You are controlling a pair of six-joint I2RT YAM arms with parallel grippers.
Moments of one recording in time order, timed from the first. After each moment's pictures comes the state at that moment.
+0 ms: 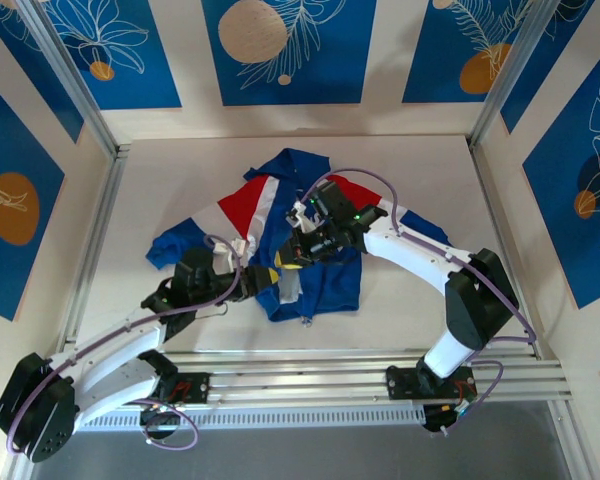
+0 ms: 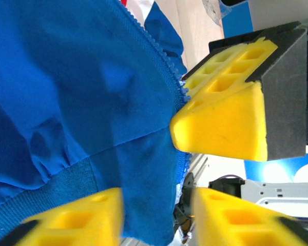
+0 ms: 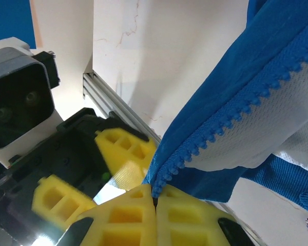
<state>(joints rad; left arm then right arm) -0.61 0.95 0.40 0.16 0.54 -1.01 0.68 1.61 1.22 -0.56 -0.76 0.69</state>
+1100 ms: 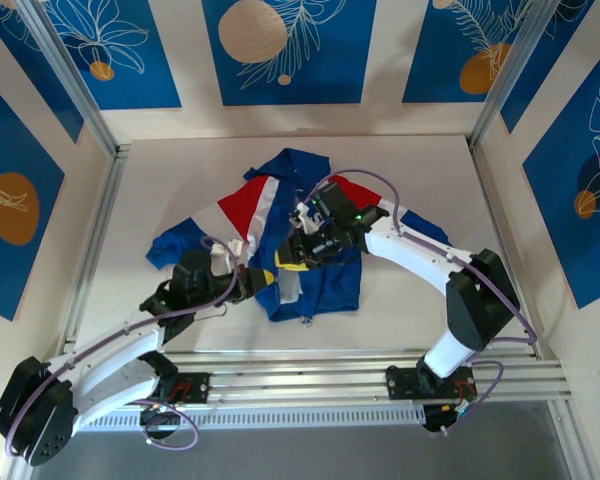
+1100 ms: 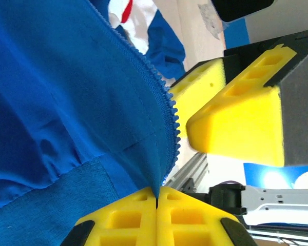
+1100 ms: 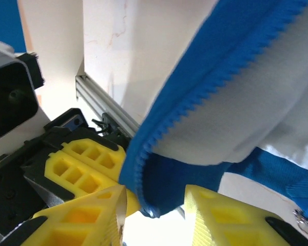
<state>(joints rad) -0.61 0.92 0.39 0.15 0.50 -1.02 0.66 1.59 1.20 -0.59 -0.73 0.68</state>
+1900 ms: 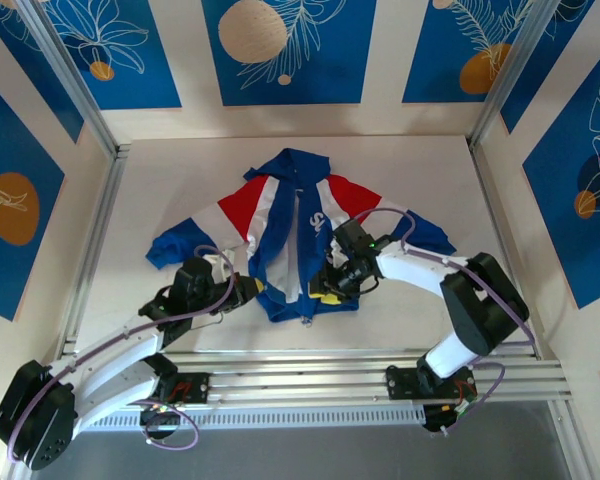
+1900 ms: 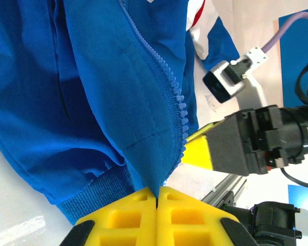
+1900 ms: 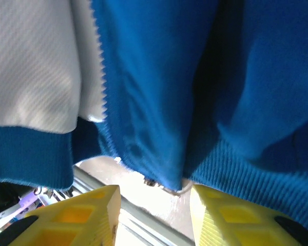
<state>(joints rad) -0.59 0.91 0.32 0.05 0.40 -1.00 0.60 1.58 0.84 -0.52 -0.58 0.76</state>
